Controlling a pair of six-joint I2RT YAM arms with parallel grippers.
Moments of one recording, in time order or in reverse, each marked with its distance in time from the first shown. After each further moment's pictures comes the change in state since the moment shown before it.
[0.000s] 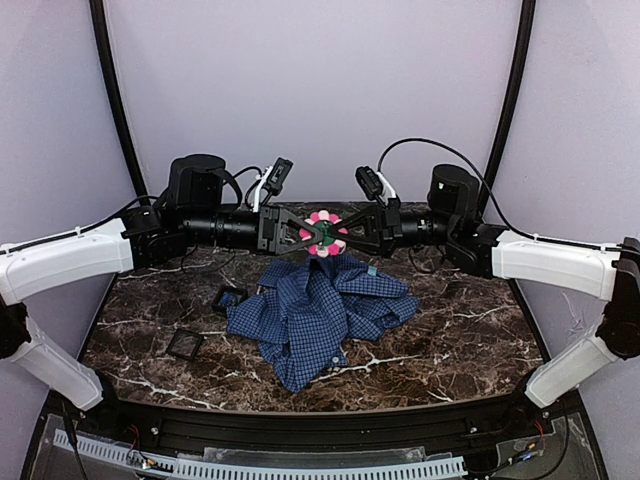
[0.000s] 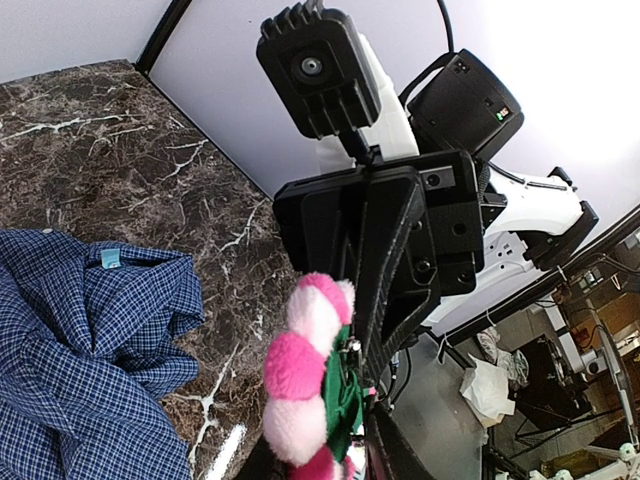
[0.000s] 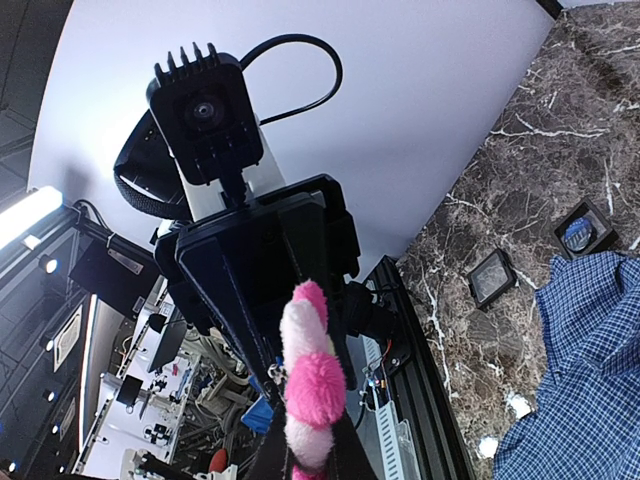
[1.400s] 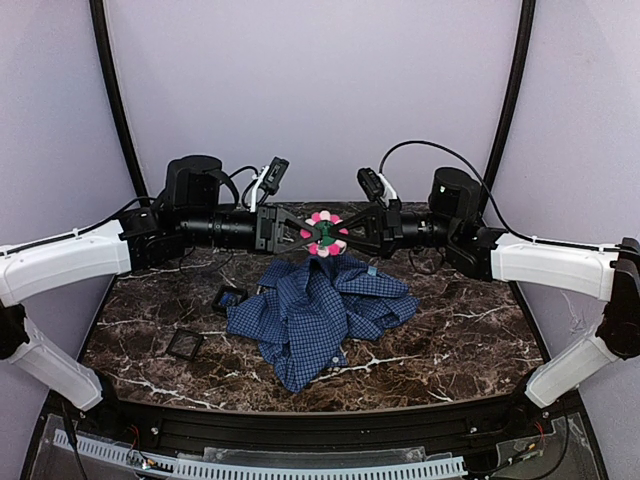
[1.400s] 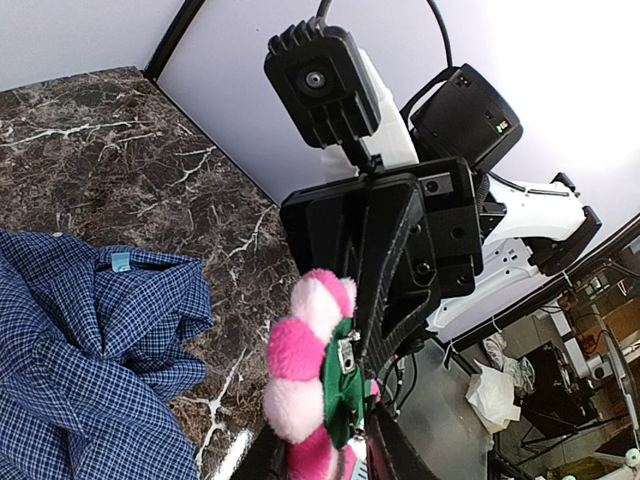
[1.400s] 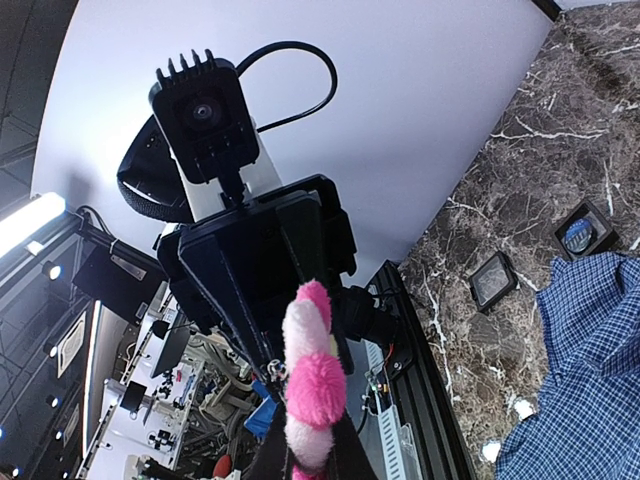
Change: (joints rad) left arm 0.003 -0.018 -0.020 0.013 -0.023 0.001; right arm -0.001 0.000 -0.025 0.050 0.009 0.031
